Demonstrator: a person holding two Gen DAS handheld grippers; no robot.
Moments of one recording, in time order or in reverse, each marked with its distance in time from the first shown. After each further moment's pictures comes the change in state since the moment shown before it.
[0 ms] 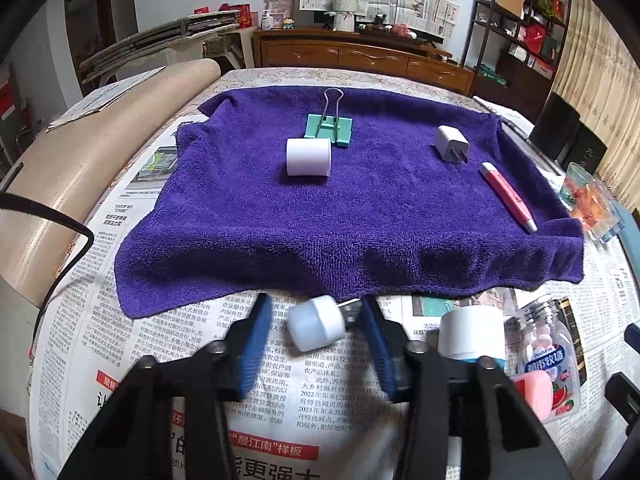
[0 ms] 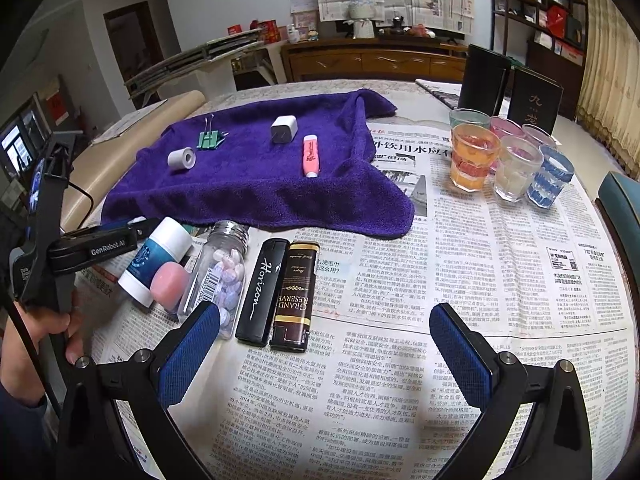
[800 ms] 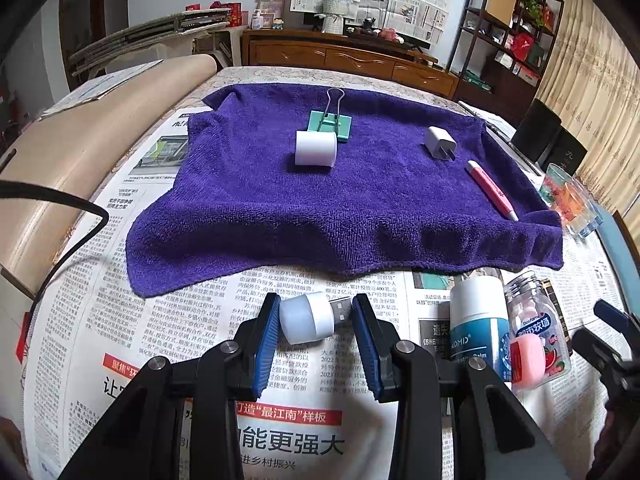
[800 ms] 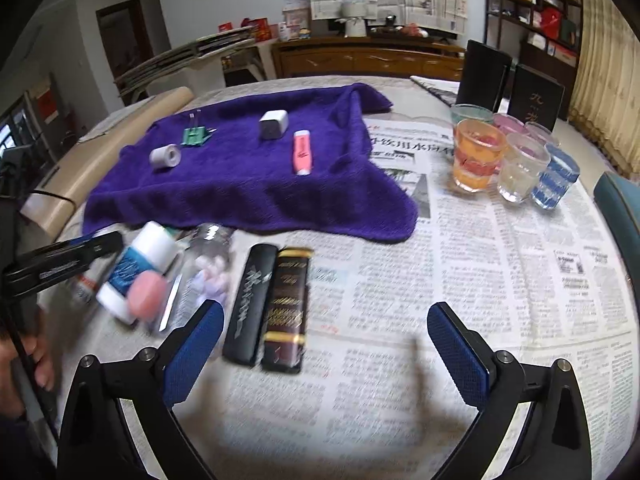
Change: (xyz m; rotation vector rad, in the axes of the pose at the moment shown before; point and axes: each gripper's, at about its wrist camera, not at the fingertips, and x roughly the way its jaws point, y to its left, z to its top) left arm -0.012 0.021 -0.012 -0.011 -0.003 -0.082; right arm 0.023 0.003 0.007 0.003 -0.005 -0.067
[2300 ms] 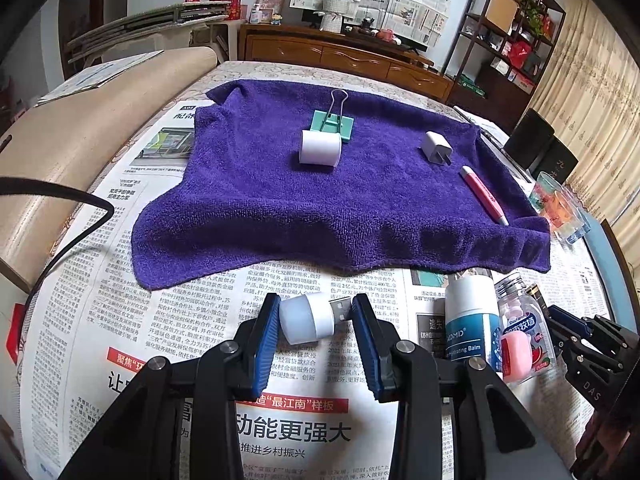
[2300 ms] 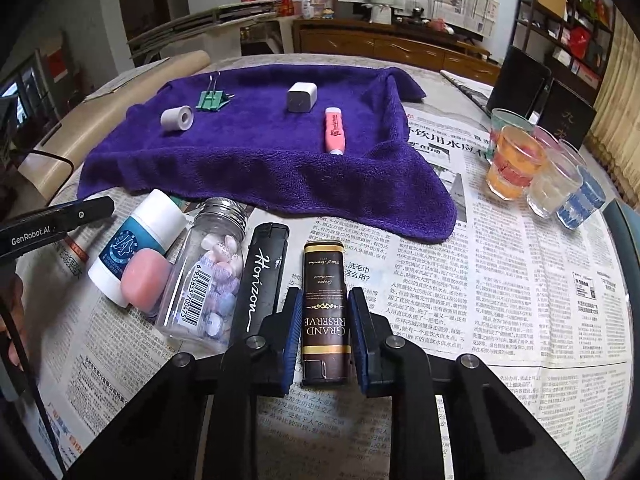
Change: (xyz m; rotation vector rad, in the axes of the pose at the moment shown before) left arm -0.007 0.013 0.001 -0.027 0.007 -0.049; right arm 0.015 0.026 0.000 -0.106 0.076 0.010
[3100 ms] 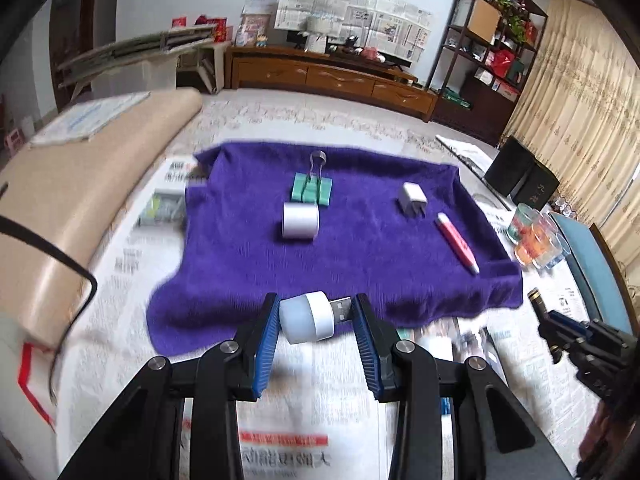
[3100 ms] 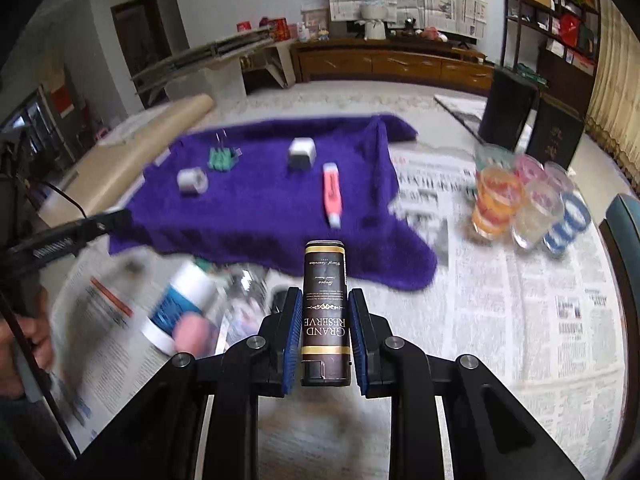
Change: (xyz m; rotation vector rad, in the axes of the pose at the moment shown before) left arm -0.028 -0.009 0.052 0.052 -0.066 -0.033; right arm -0.043 -0.015 0.038 0.077 -0.075 0.084
